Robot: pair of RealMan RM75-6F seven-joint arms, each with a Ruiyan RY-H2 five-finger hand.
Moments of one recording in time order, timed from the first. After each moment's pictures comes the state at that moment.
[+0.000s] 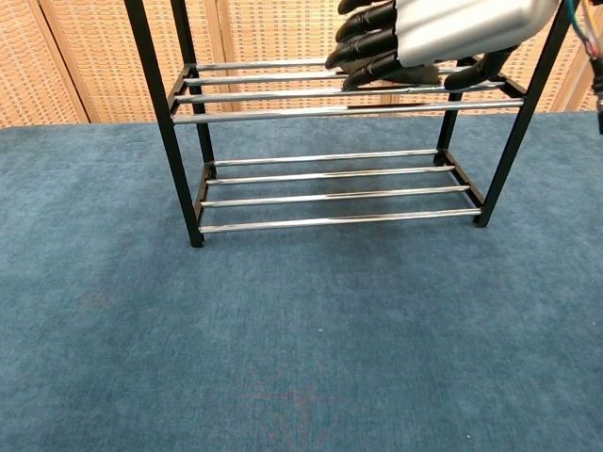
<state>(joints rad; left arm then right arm) -0.15 -1.04 -0.02 -1.69 1.46 1.36 0.03 1.09 -0.96 0.13 -1.60 -1.86 0.67 -0.65</state>
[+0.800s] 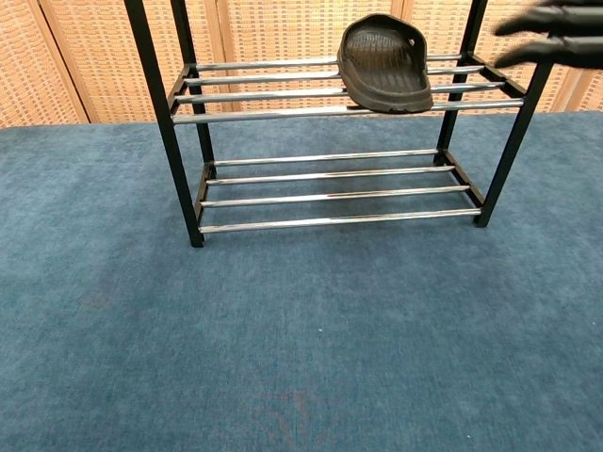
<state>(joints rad) -0.13 -1.05 0.00 -1.69 1.53 1.42 0.04 0.54 -1.04 -0.04 -1.57 -1.87 1.38 -0.42</state>
